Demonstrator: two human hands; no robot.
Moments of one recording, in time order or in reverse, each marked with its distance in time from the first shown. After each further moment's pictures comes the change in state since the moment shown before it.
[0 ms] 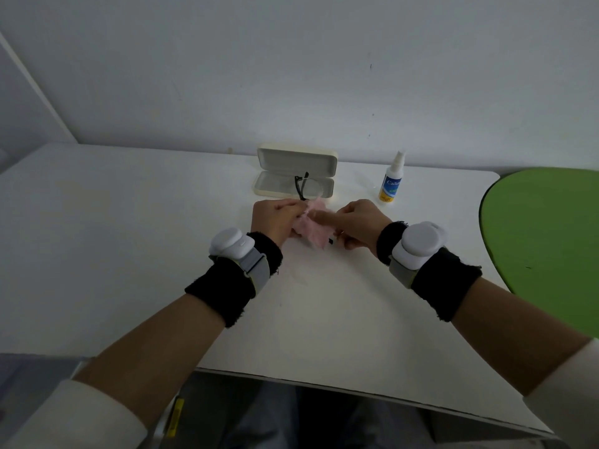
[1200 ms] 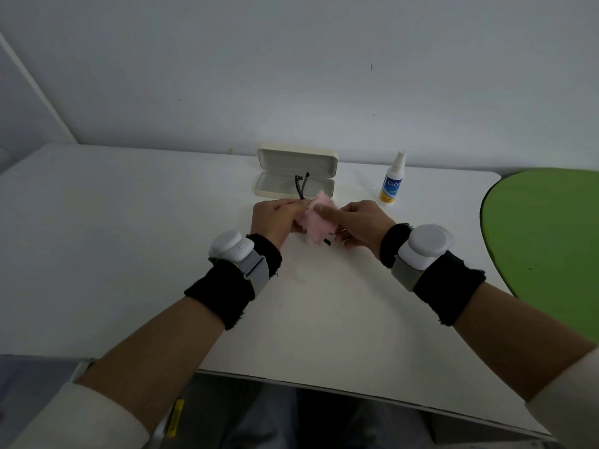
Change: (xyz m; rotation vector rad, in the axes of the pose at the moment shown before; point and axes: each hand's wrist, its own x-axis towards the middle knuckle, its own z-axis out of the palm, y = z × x) left_hand 0.000 0.001 0.001 -0.044 -0.010 0.032; right_hand -0.011 -0.005 0.000 0.040 0.047 -0.016
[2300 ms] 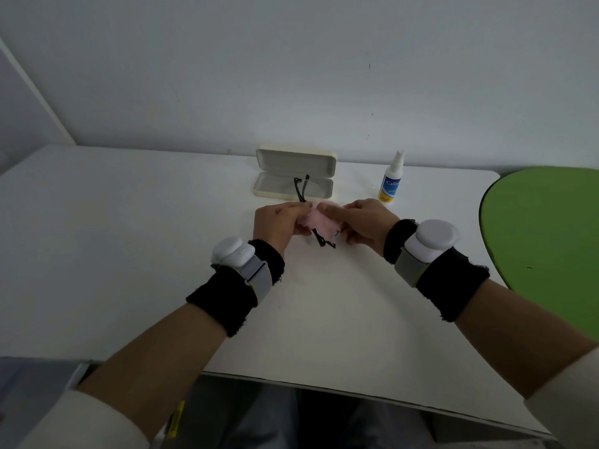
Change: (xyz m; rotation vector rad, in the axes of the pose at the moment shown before) left_hand -0.007 -0.003 0.006 -0.044 -0.011 -0.014; right_hand 0.007 0.002 -0.009 0.071 -0.012 0.046
